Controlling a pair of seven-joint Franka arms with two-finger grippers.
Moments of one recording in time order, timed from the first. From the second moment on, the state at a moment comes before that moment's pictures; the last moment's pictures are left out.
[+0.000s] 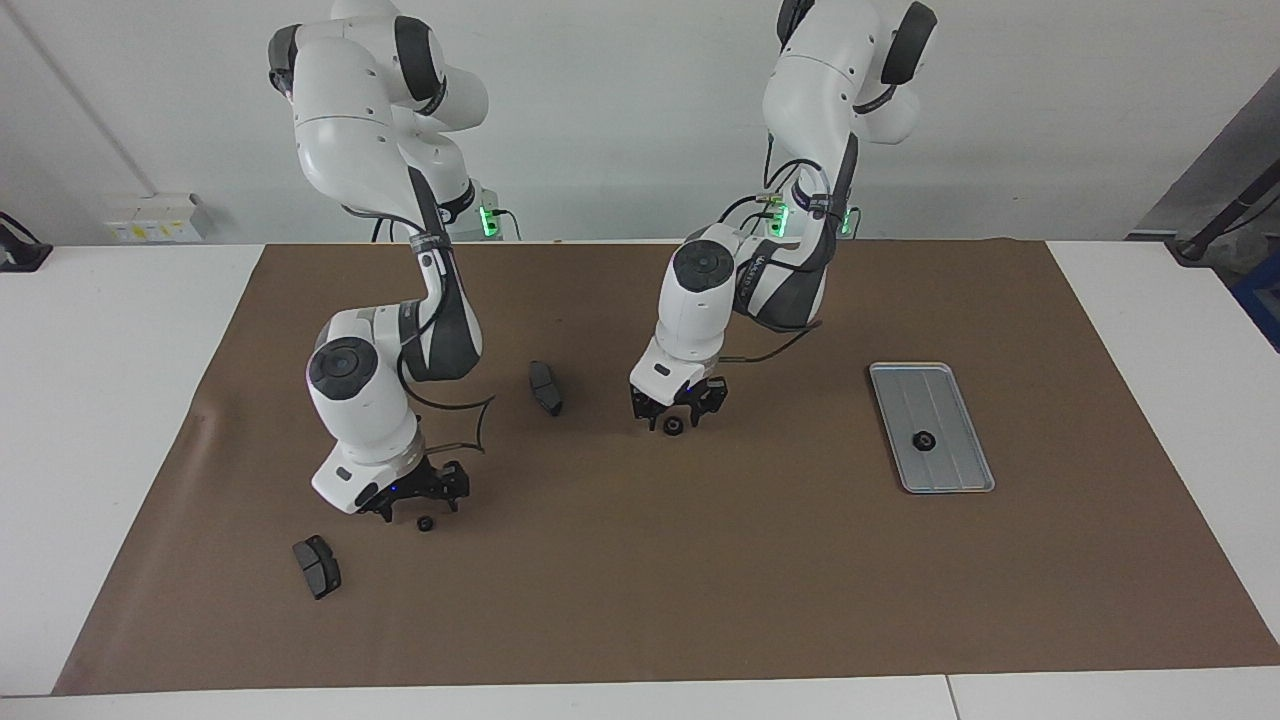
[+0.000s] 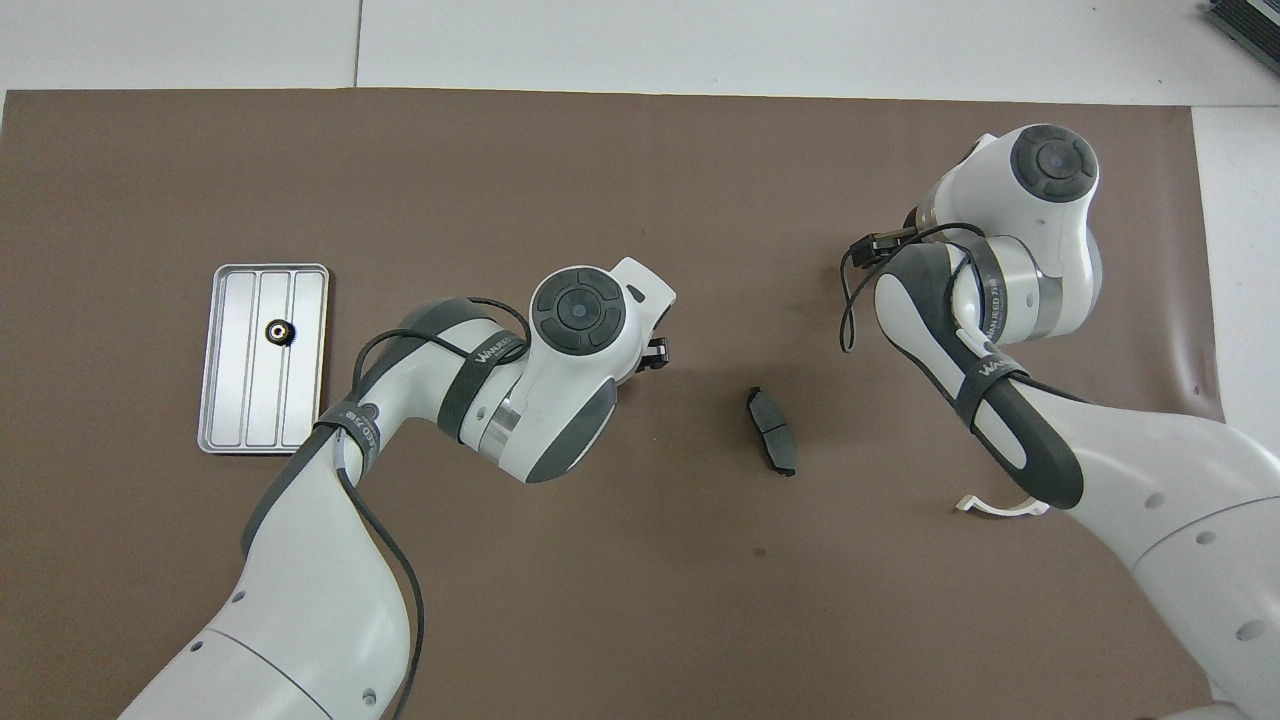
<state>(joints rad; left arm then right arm) -0.58 0.48 -0.08 -1.73 0.02 2.26 -0.70 0.07 0.61 0.03 -1.59 -0.06 2.28 -0.01</state>
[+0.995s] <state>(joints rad) -0.59 0.47 -0.08 -1.79 0.02 2.30 -0.71 0.06 0.63 0.03 -1.57 -0.03 2.37 -0.01</state>
